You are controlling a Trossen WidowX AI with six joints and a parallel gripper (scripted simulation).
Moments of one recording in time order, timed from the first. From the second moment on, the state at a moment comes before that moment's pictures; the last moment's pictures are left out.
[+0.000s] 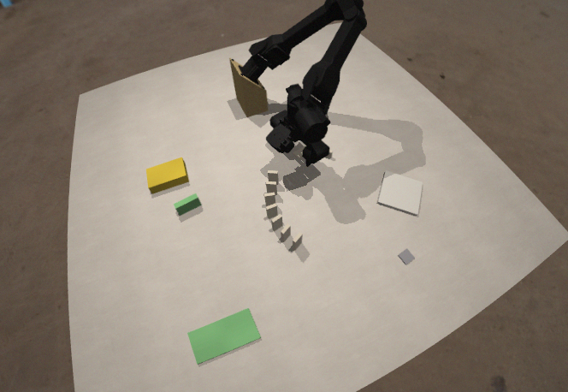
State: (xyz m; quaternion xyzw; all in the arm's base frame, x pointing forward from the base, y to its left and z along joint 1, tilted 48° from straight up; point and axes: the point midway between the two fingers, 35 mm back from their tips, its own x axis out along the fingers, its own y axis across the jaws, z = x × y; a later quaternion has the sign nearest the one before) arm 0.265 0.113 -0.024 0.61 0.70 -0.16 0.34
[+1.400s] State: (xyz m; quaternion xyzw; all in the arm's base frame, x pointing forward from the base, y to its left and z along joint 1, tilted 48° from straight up) arm 0.271 0.050 0.034 0.61 0.70 -0.18 0.33
